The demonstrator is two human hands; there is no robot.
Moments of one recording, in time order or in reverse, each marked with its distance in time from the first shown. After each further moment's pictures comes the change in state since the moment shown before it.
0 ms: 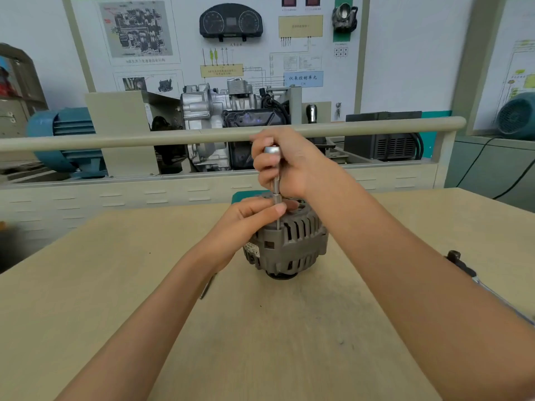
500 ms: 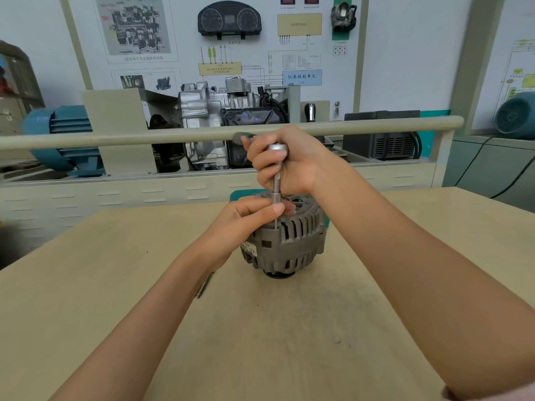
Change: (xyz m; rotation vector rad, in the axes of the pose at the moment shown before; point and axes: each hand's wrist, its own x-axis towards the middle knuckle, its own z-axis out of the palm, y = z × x) left_hand -0.002 0.003 0.002 0.021 0.020 -0.004; right_hand 0.000 -0.008 -0.011 0.129 -0.165 0.180
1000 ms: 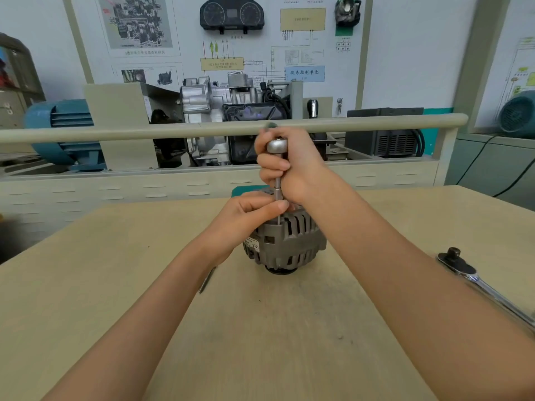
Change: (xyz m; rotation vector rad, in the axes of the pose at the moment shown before) left_hand -0.001 0.001 0.001 -0.014 0.013 0.000; right_hand 0.006 0.022 0.005 0.018 0.166 -0.284
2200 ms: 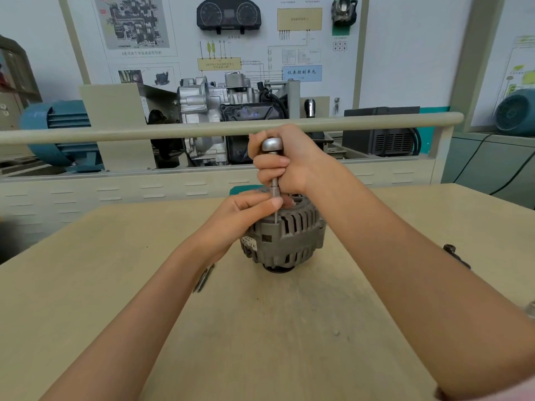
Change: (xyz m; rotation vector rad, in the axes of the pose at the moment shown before) left_hand 0.000 0.000 -0.003 -0.065 -0.049 -0.017; right_hand -0.002 -0.013 -0.004 -0.056 -0.077 0.171
